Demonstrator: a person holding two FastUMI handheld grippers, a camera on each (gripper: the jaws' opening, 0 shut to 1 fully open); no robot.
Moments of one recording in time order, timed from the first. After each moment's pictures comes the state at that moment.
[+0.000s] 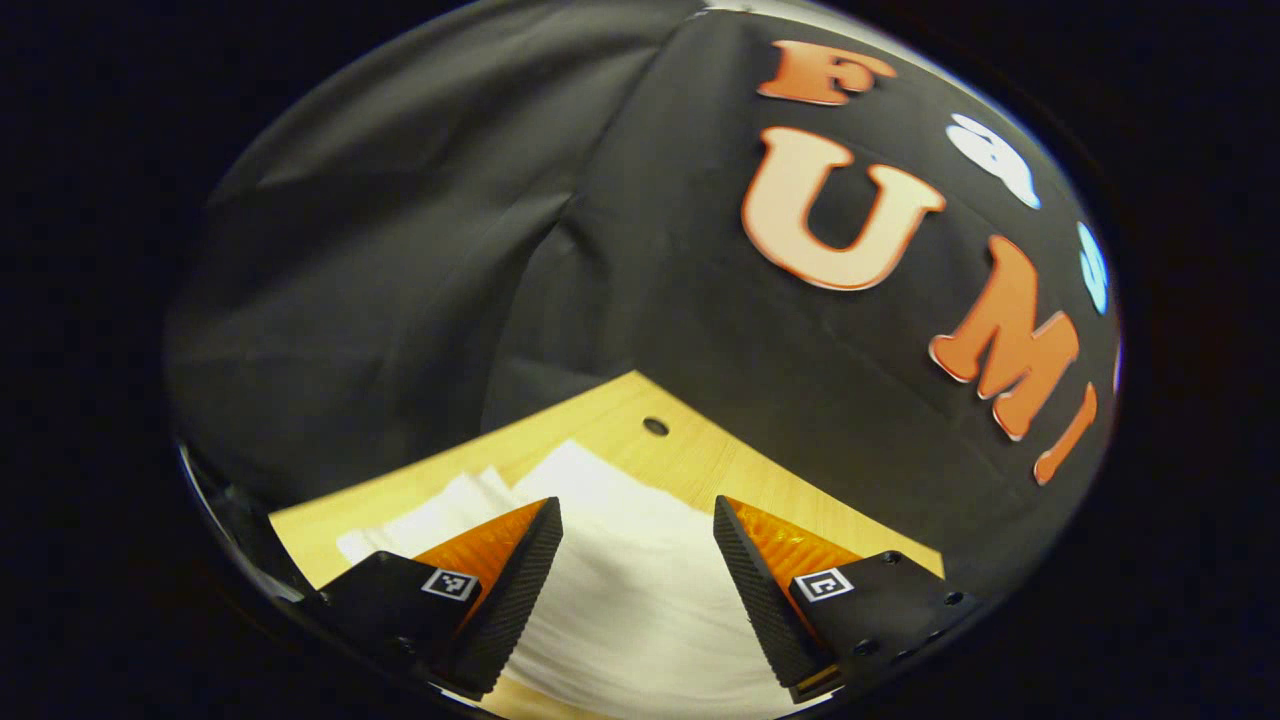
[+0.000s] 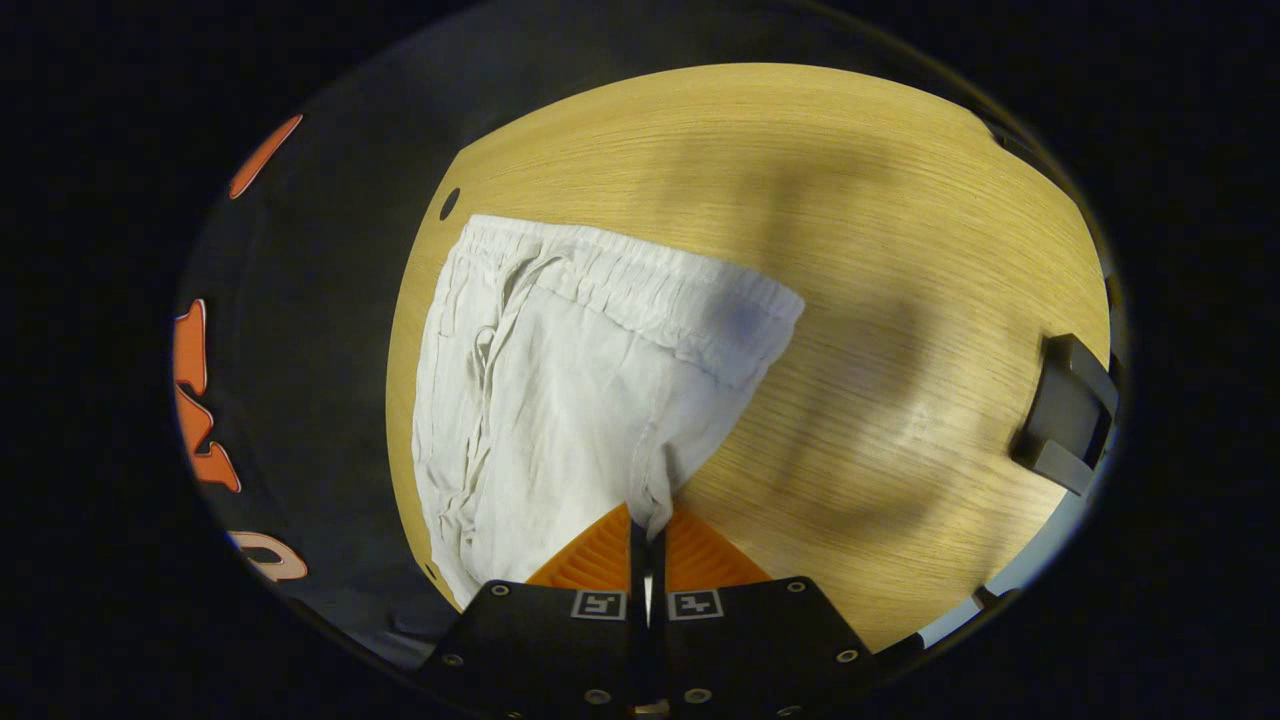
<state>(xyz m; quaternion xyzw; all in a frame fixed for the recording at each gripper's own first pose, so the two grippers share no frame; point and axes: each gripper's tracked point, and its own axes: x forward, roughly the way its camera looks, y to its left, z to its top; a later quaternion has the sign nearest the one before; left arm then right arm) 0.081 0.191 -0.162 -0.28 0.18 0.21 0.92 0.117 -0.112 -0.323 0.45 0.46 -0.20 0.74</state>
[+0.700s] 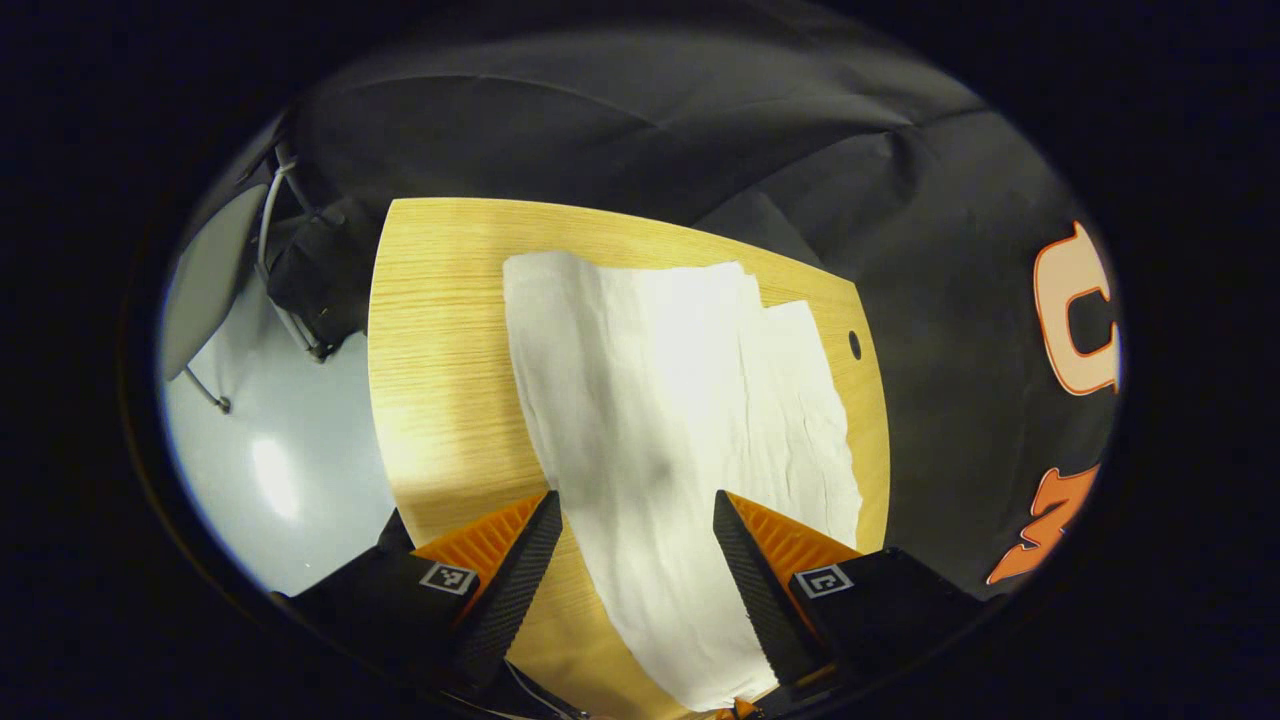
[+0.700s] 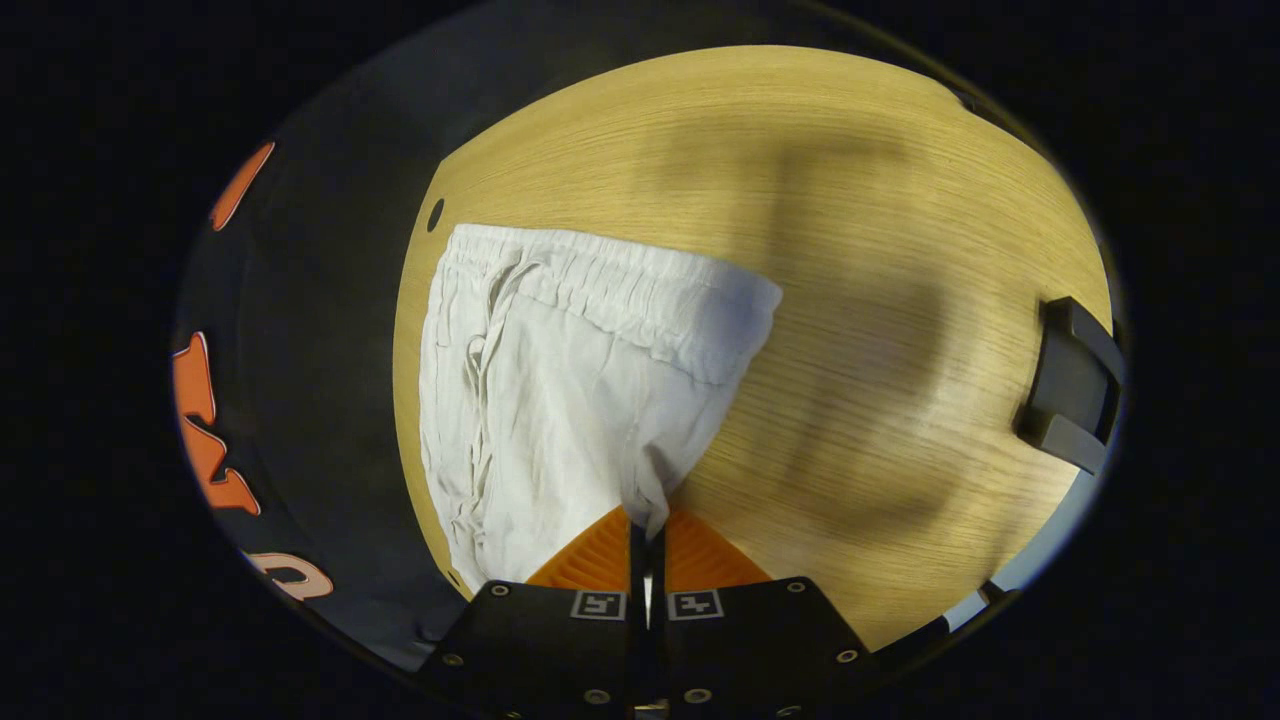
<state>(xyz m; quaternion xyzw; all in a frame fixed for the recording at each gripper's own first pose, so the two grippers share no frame) 0.005 0.176 -0.315 -0.51 0.32 0.34 0.72 0.115 -0.112 -0.324 0.48 0.46 -0.20 0.72</state>
